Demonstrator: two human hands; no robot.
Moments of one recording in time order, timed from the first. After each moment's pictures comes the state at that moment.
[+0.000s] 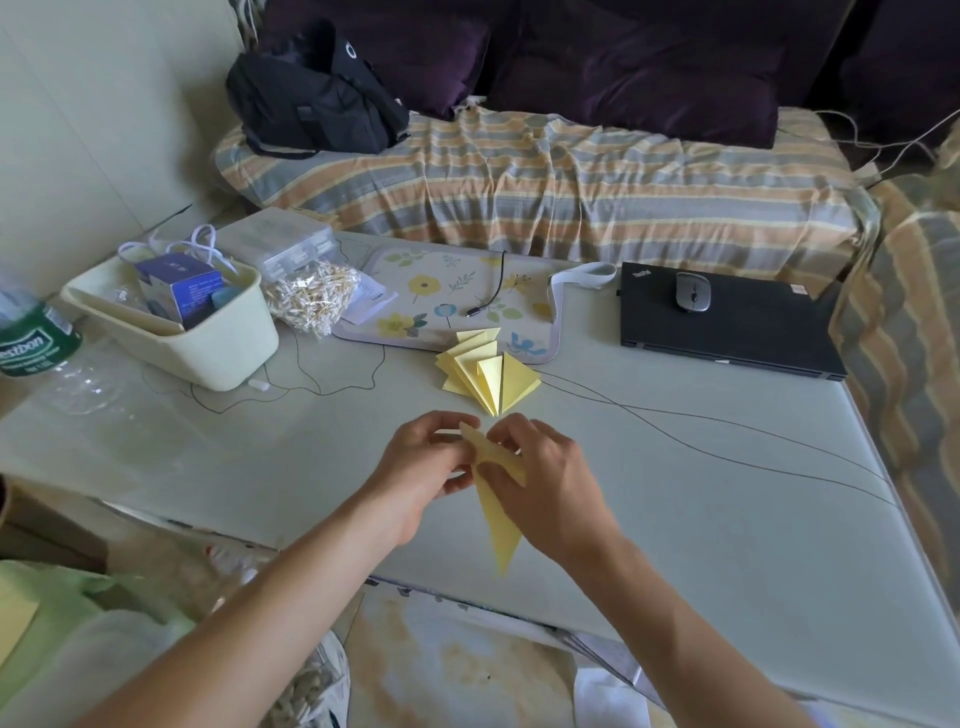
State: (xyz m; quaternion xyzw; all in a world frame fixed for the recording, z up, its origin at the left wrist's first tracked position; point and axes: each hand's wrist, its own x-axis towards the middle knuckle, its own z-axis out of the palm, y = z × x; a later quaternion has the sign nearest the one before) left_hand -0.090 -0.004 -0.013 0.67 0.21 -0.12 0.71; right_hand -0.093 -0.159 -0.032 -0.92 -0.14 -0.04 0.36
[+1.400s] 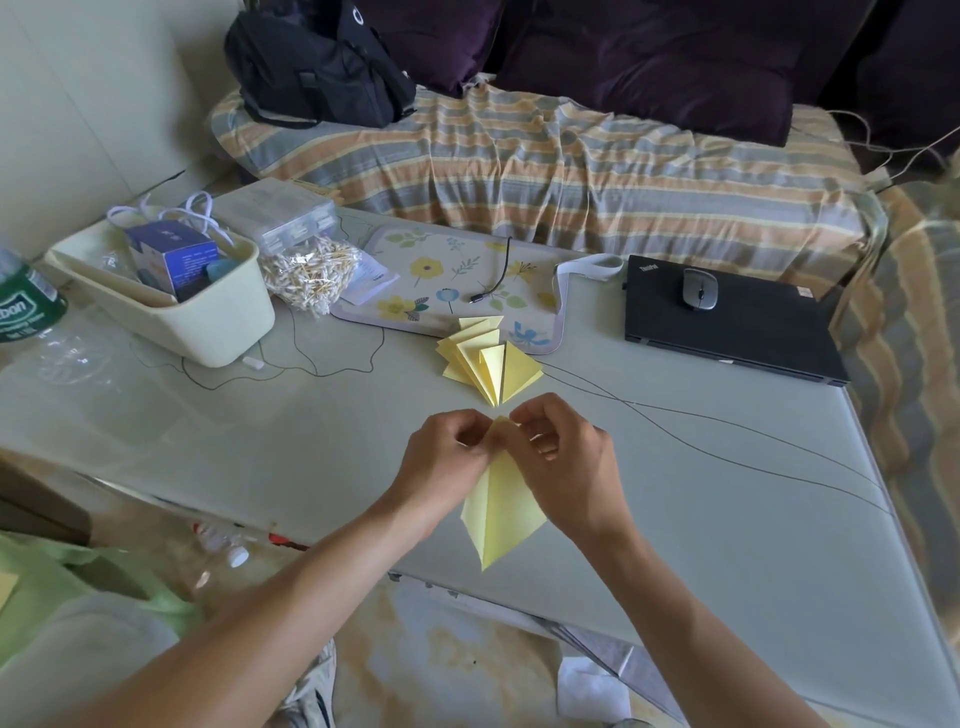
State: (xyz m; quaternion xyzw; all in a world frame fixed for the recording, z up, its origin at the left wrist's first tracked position) left_hand -0.090 -0.020 -0.028 0.81 0.12 -0.06 0.57; right_hand -0.085 -0.165 -0.024 -0.87 -0.05 -0.05 0.50
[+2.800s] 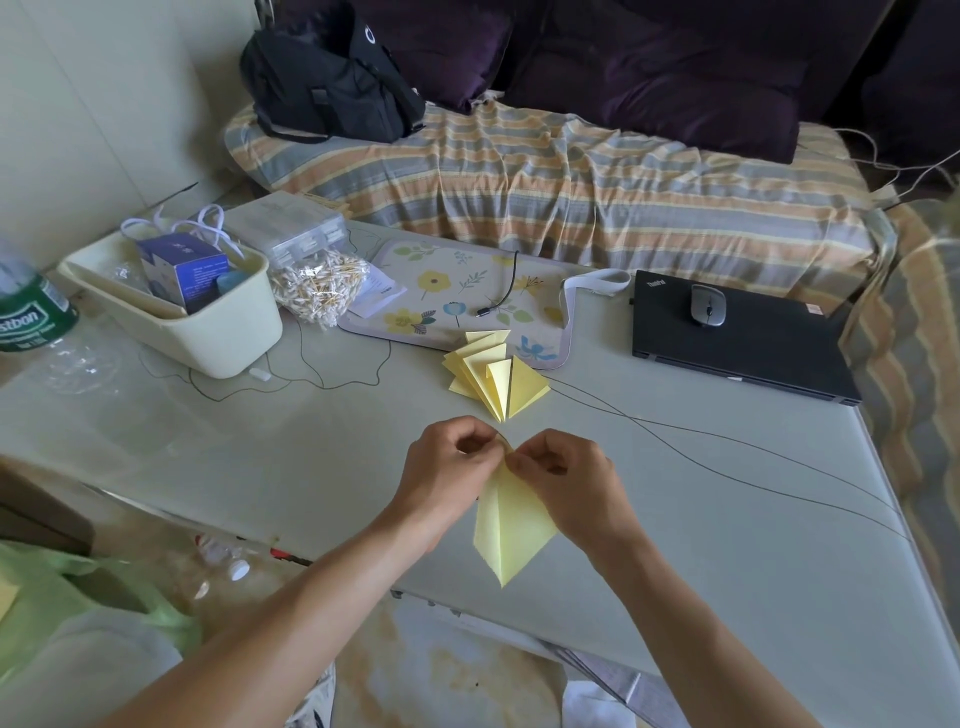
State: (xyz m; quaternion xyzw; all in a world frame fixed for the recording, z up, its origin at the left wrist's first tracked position) left_hand -0.087 -0.019 -0.021 0.80 0.16 -0.05 0.57; right_hand -0.077 -0.169 -0.029 -0.86 0.03 0.09 0.50
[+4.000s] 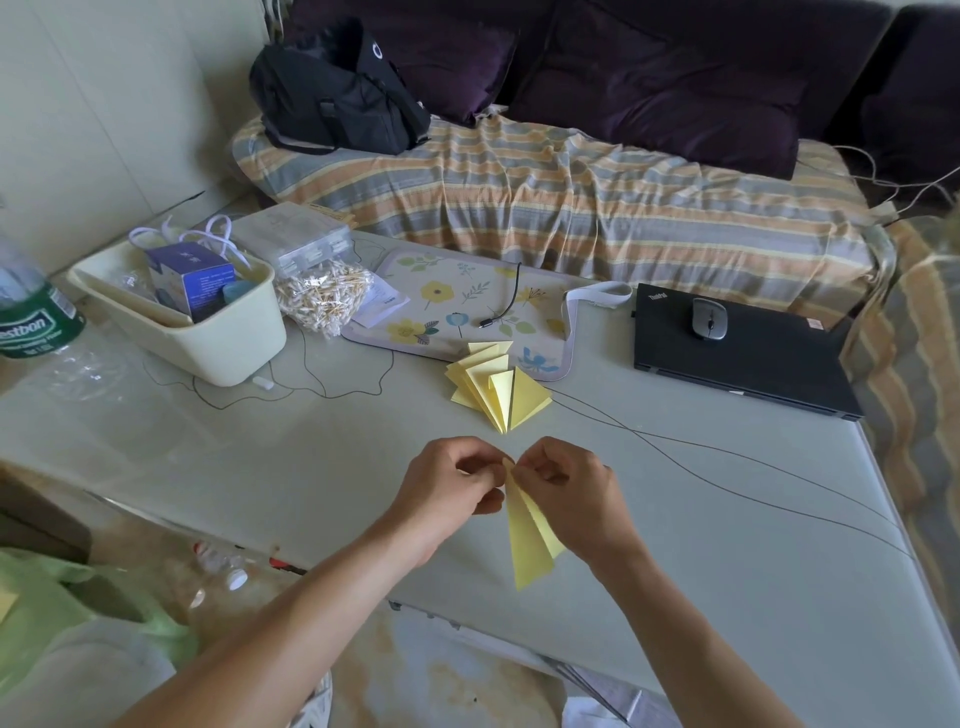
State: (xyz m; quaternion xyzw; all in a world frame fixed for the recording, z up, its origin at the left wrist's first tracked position) left_hand -0.088 -0.011 -0.023 0.75 0.15 -0.10 0.63; right_hand -0.070 -0.169 -0.037 -0.89 -0.02 0.04 0.46
